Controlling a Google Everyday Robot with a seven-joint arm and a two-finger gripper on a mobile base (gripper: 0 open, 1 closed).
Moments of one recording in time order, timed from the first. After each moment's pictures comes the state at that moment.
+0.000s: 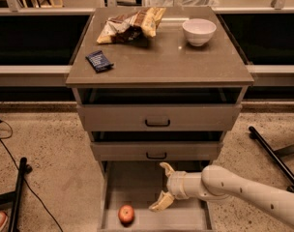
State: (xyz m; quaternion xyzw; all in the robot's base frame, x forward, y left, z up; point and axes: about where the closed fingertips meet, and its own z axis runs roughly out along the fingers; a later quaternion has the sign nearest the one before) arm 0.489 -0.034 0.427 -0.53 0.70 0.28 0.39
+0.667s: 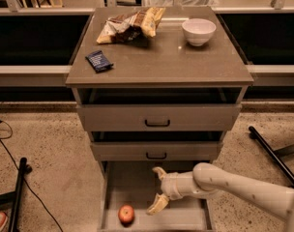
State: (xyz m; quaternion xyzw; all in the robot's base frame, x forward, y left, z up) arm 0.489 -0.015 0.389 -0.55 0.69 0.31 0.36
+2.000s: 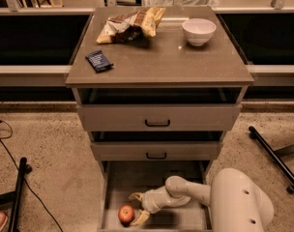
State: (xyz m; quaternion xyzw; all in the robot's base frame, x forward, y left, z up) arm 0.476 0.068 0.180 -0.63 0.60 0.39 0.29
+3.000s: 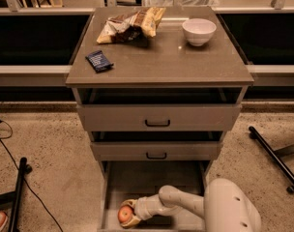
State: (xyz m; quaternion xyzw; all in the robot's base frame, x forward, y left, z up) arm 0.469 0.107 0.138 -0.61 0.60 0.39 0.33
